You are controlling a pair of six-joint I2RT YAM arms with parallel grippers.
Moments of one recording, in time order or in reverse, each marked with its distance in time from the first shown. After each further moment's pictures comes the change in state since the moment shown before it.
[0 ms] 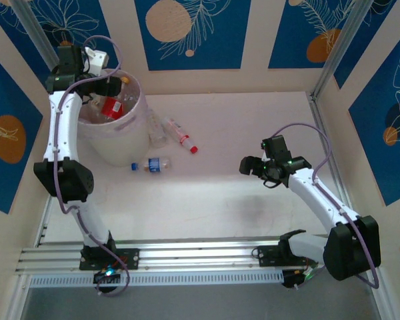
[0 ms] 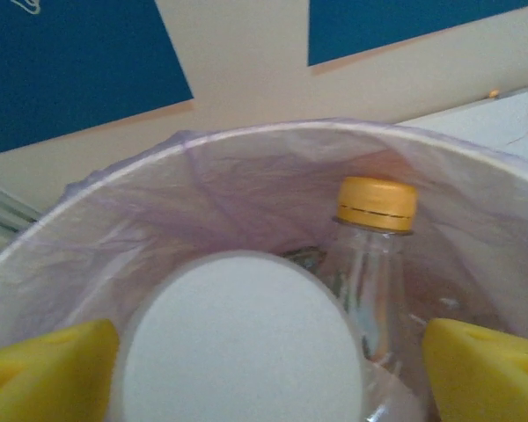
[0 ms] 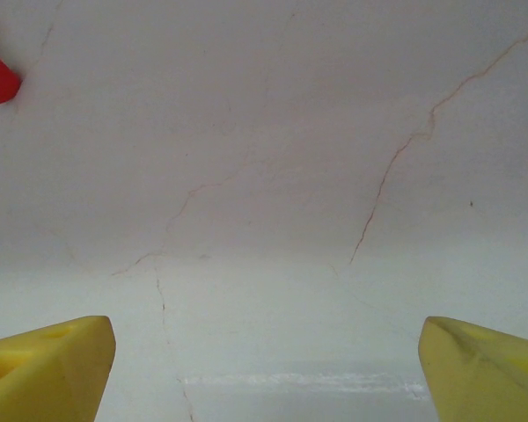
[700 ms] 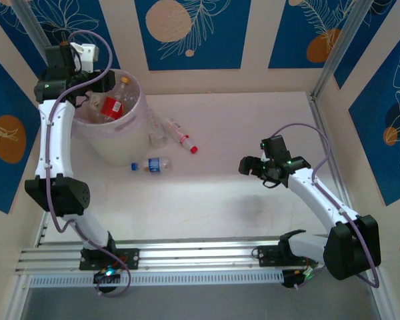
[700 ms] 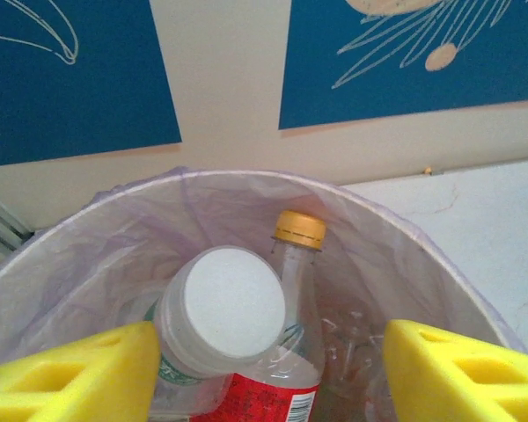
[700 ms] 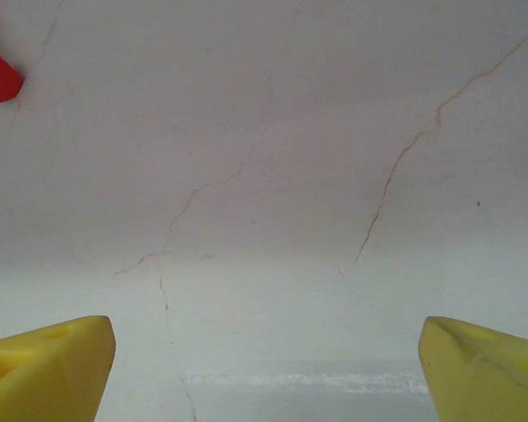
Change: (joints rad) left arm 0.000 -0.161 -0.111 0.078 0.049 -0.172; right arm 0.012 0.002 -0.001 0.005 0.000 0.007
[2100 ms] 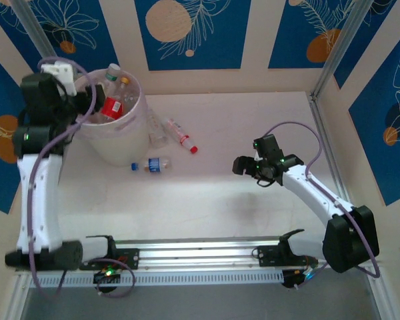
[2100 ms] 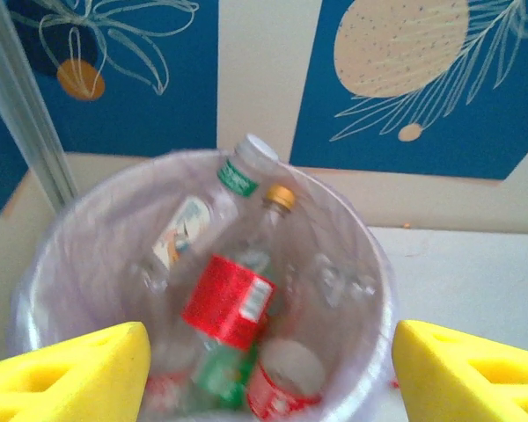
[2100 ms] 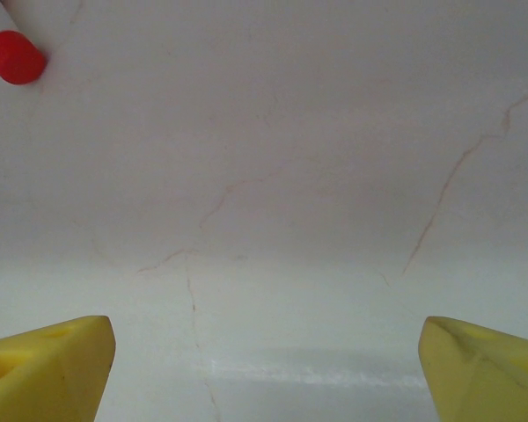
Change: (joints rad) left arm -0.074 -0.572 -0.396 0.027 -0.187 -0.218; right arm 0.066 0.068 0.027 0.044 -0.002 0.021
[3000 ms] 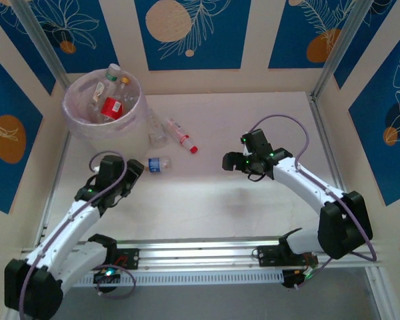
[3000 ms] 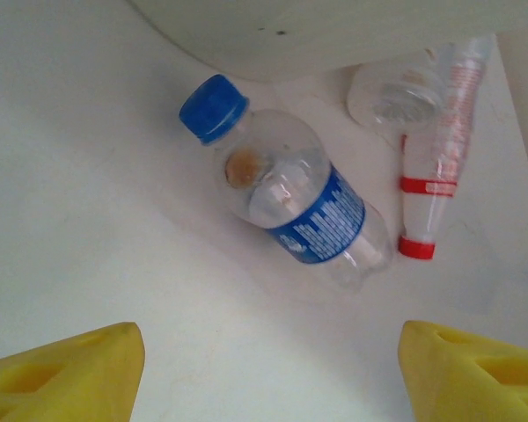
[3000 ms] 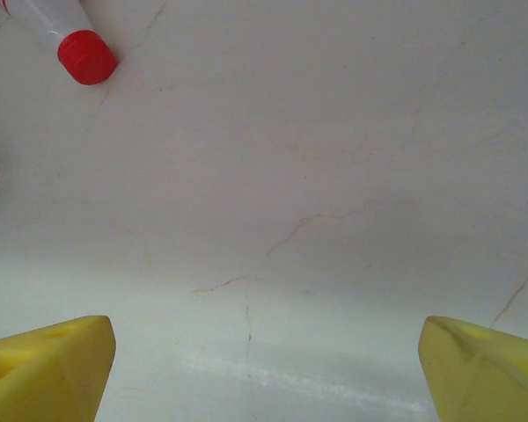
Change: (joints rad) left arm -0.327 -0.279 -1.120 0.414 -0.104 -1.090; right arm 0.077 0.095 0.076 0.047 0.003 -0.021
